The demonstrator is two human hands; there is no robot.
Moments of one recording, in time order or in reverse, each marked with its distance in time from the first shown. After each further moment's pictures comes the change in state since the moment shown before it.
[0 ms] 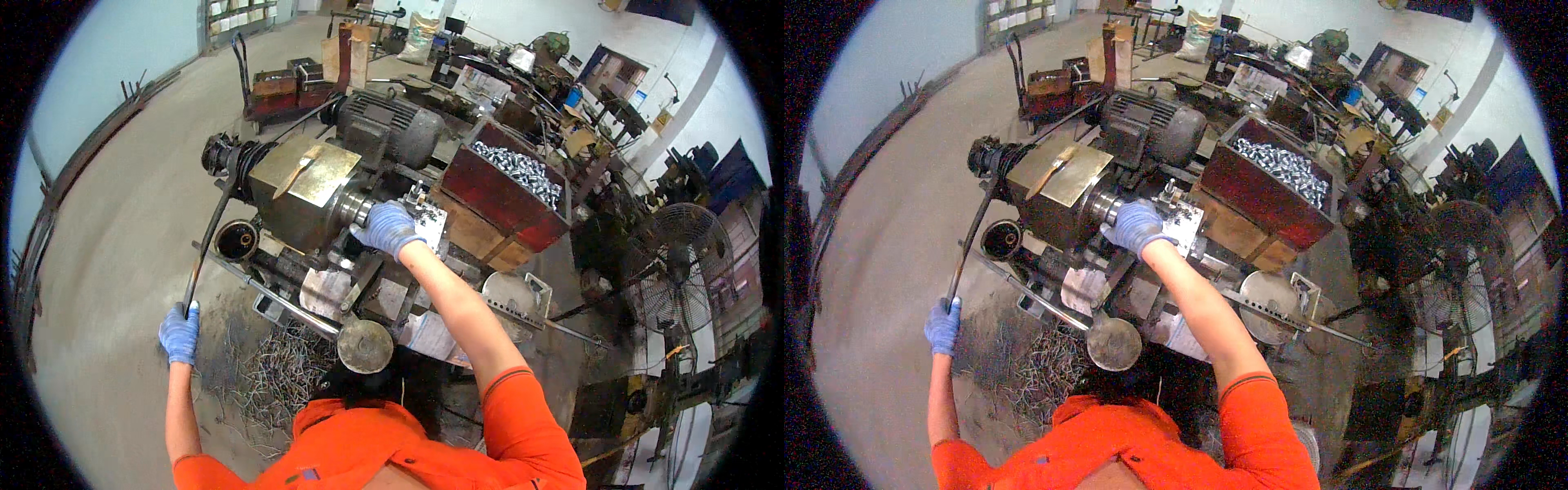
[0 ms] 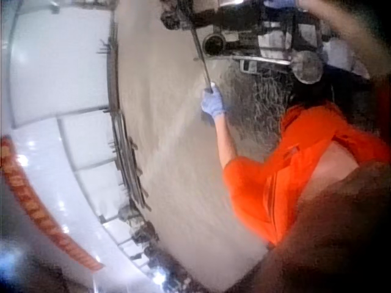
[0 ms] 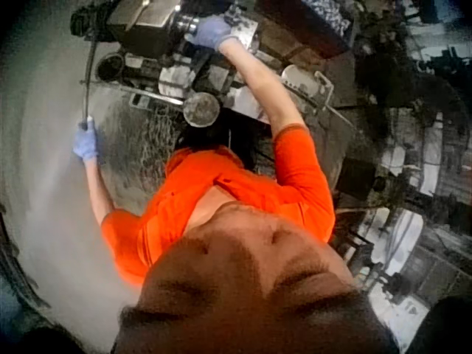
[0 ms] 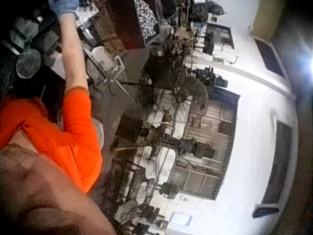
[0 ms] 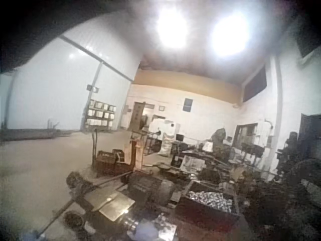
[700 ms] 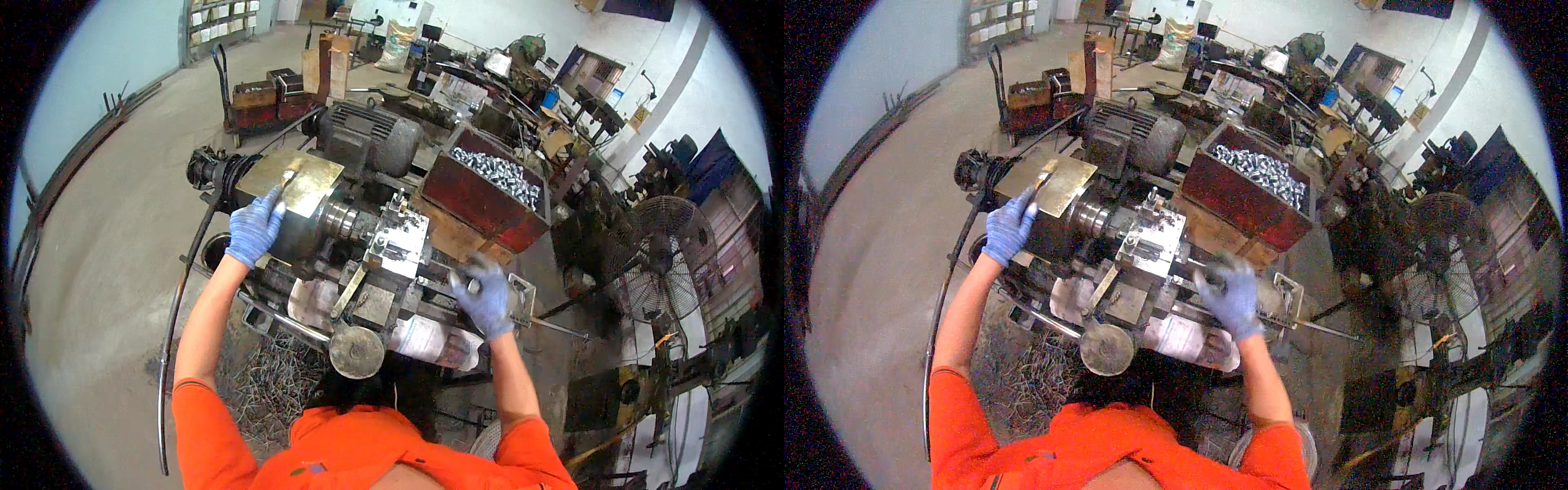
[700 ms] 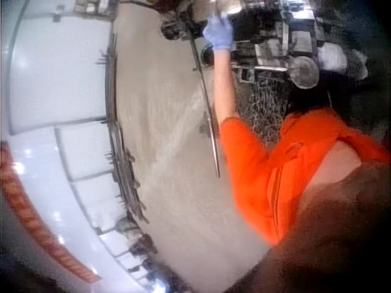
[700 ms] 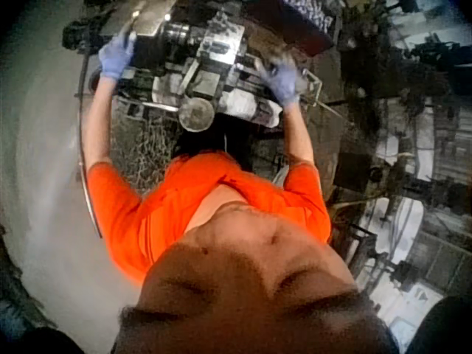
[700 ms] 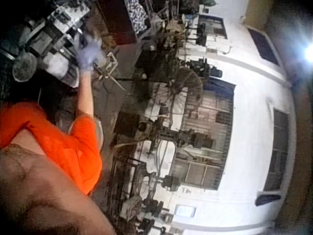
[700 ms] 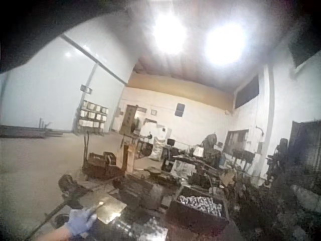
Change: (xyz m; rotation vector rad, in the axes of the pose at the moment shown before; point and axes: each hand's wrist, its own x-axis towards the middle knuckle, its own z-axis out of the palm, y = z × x) left_hand 0.090 0.231 -0.002 -0.435 0.447 0.886; right_hand -0.201 0.084 -0.016 0.177 0.711 0.145
